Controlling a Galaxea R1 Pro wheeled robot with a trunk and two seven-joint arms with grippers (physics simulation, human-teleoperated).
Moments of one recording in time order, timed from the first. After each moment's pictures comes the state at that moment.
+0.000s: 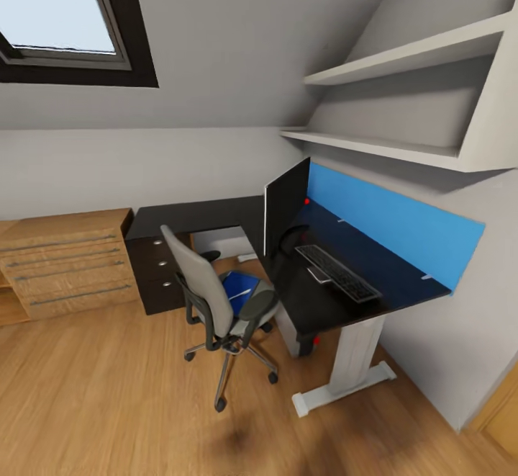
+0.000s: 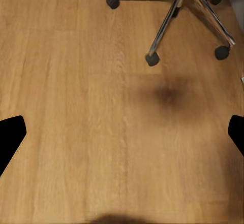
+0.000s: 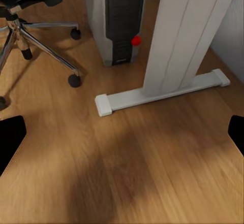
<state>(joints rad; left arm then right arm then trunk) 0.00 -0.01 0.00 -0.43 0.27 -0.52 0.00 -0.18 -0.03 0.00 -0.18 0.01 -0.80 -0.02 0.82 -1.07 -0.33</state>
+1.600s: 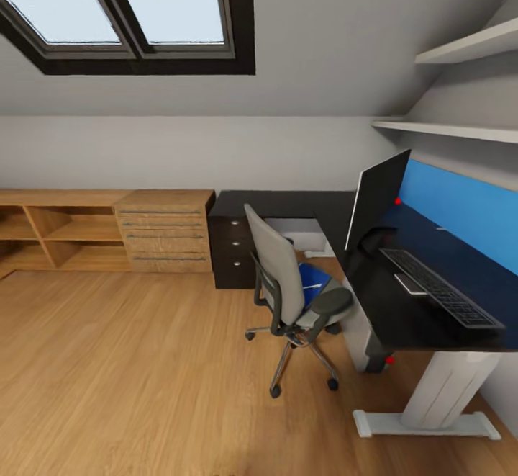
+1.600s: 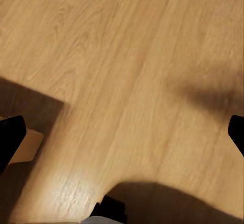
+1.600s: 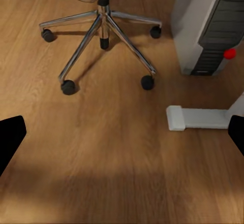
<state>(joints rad) 0.00 -0.02 0.00 -0.44 0.28 -0.34 0.18 -0.18 -0.03 0.00 -0.17 0.01 -0.80 -0.02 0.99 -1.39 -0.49</state>
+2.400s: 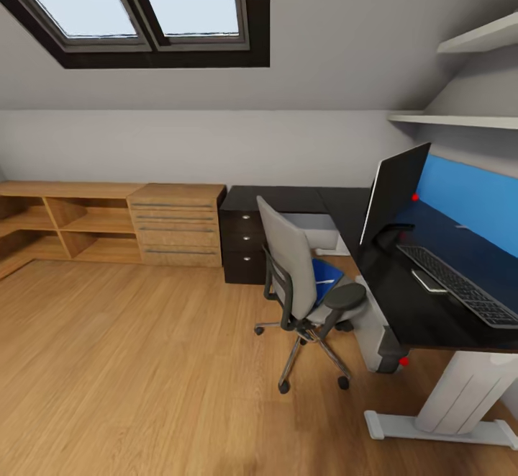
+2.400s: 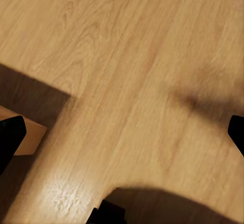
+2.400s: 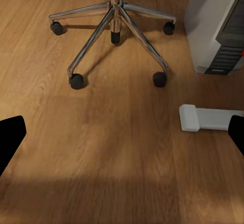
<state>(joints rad) 0.00 -0.02 0.00 -0.44 0.27 -0.34 0.18 -0.18 -0.04 0.00 -0.17 0.01 -0.80 -0.02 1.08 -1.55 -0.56</state>
